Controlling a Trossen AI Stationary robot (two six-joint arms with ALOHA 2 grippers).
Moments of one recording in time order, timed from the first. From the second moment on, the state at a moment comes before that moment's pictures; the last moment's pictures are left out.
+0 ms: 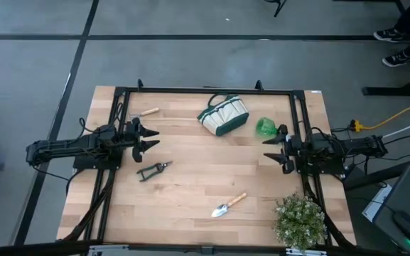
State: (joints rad) left arm 0.17 0.08 0.01 0.02 -0.03 -0.27; right arm 0.16 0.00 0.01 0.04 0.13 0.07
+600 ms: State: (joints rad) left arm 0.17 0.08 0.01 0.02 -0.03 -0.27; right arm 0.16 0.20 0.09 0.07 0.26 0.05
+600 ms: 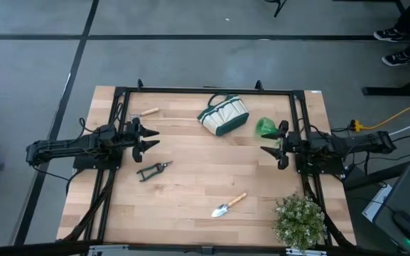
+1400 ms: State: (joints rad) left arm 0.17 0.08 0.01 0.02 -0.03 -0.27; right arm -0.13 1.04 0.74 -0.02 0.28 0.40
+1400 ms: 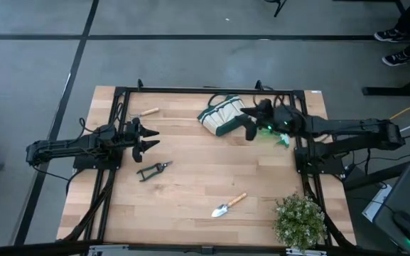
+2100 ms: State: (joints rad) left arm 0.17 0.08 0.01 0.02 -0.03 -0.27; right arm -0.35 1.24 1.11 -0.28 -0.15 0.01
